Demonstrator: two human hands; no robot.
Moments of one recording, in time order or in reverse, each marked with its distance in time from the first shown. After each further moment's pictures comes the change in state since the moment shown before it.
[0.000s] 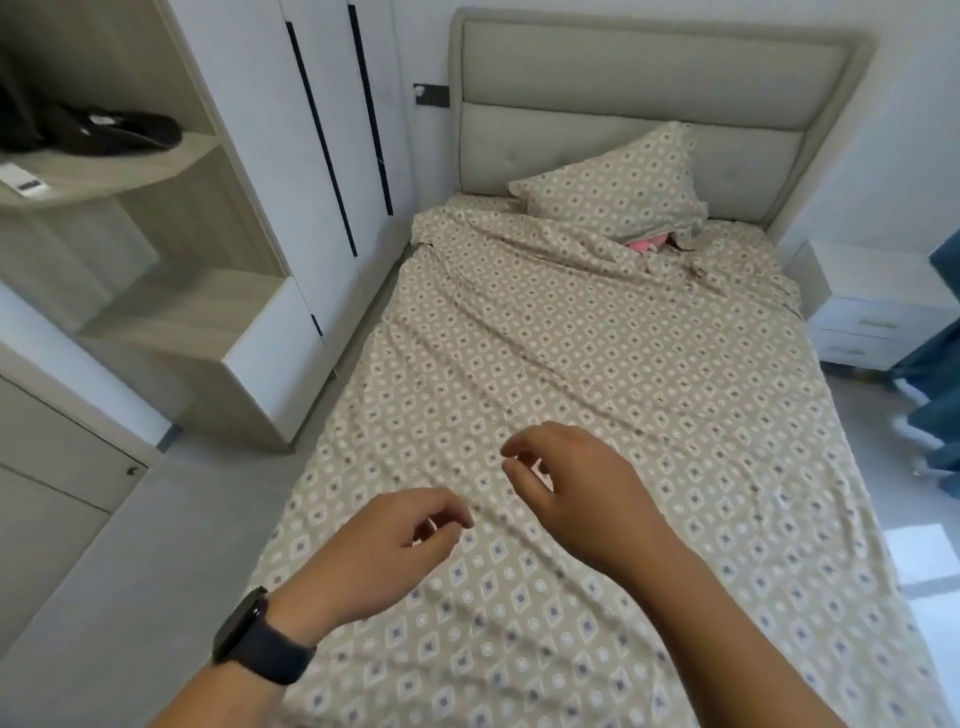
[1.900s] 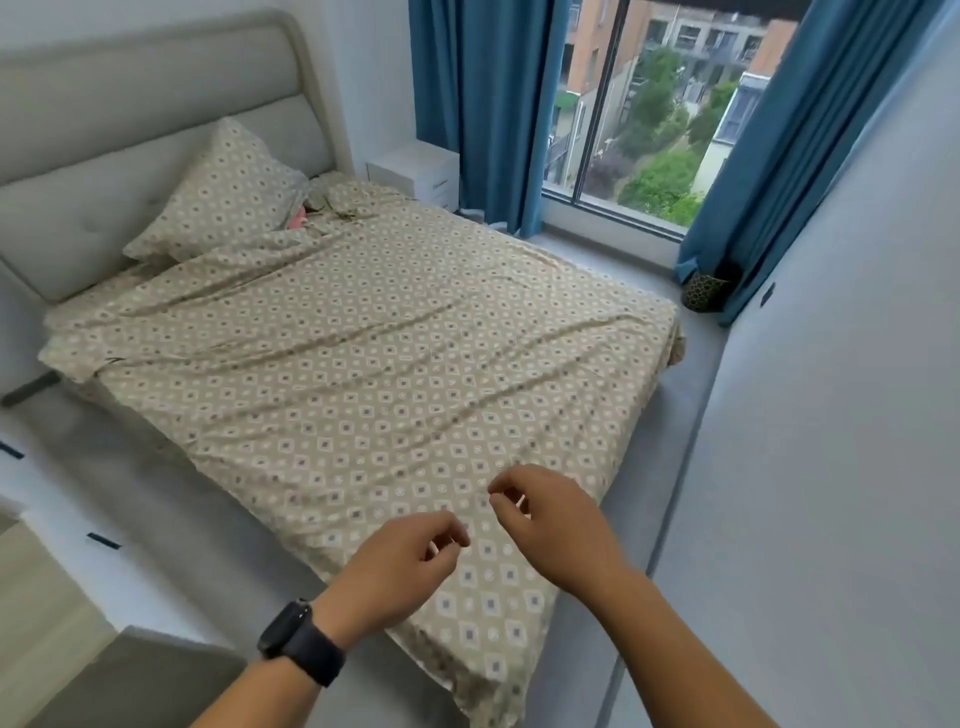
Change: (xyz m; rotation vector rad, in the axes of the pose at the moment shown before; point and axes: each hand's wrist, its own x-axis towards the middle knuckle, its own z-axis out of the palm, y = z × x) left_hand -0.033 -0.377 -0.334 0.271 -0.865 0.733; right_hand 0.112 -0.476 0.375 0.082 0.628 1.116
